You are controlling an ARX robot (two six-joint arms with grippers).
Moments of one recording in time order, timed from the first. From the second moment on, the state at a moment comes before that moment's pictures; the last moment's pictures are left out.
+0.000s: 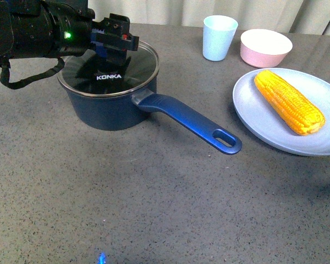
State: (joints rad) left arm -0.29 2.07 1.04 0.67 0.15 0.07; right arm 0.00 0.01 0.02 0.00 0.00 -0.01
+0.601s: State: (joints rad) left arm -0.29 2.04 1.06 0.61 0.14 0.08; right arm 0.00 0.01 0.02 0.00 0.00 -0.01
